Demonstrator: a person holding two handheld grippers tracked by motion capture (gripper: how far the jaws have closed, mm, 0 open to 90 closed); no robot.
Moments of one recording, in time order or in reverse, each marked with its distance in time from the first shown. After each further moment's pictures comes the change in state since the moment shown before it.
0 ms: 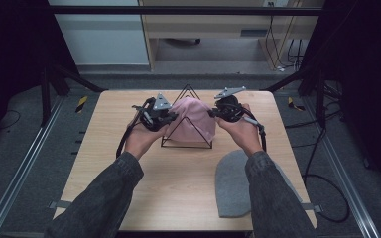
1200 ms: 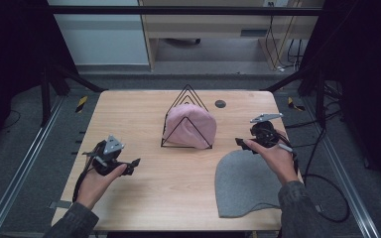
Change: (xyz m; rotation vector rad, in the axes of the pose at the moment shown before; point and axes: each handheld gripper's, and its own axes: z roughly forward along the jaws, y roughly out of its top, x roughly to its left) left arm -0.004 -0.161 -0.088 0.143 0.098 -0.183; right arm -0.039 -0.108 -0.051 0.112 -0.071 0.148
